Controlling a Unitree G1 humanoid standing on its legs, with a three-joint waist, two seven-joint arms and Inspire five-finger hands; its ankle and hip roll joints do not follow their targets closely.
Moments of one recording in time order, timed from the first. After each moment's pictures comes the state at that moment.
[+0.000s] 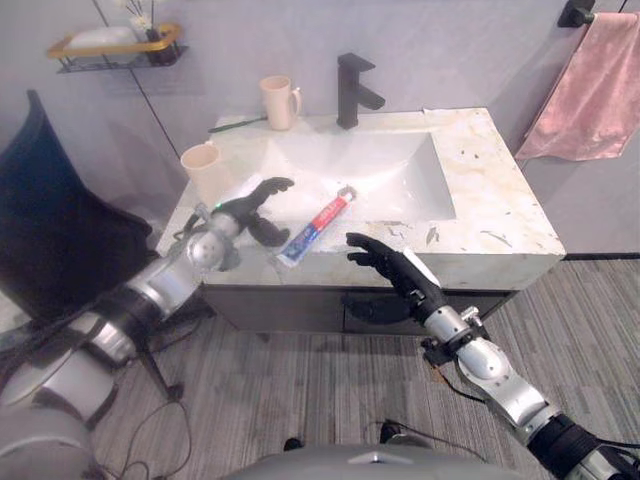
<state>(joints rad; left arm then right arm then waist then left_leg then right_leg) -0.58 0.80 -0.67 0.25 0.01 0.08 0.09 -0.01 -0.64 0.52 0.05 0.26 -0.35 -0.05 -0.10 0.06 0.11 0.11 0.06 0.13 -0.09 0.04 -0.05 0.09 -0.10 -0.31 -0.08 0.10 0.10</state>
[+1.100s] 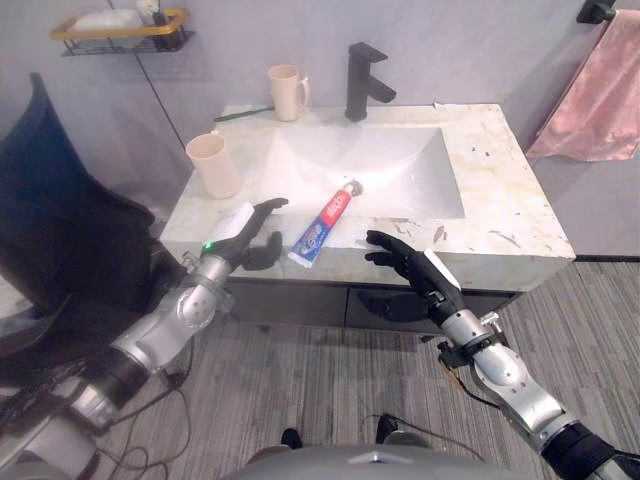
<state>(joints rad) -0.31 0.80 -0.59 0.14 0.18 -0.04 0.26 0.03 -0.67 0.50 0.08 0.28 -0.40 -0.05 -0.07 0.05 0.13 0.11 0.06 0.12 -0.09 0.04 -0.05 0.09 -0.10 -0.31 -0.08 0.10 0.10</state>
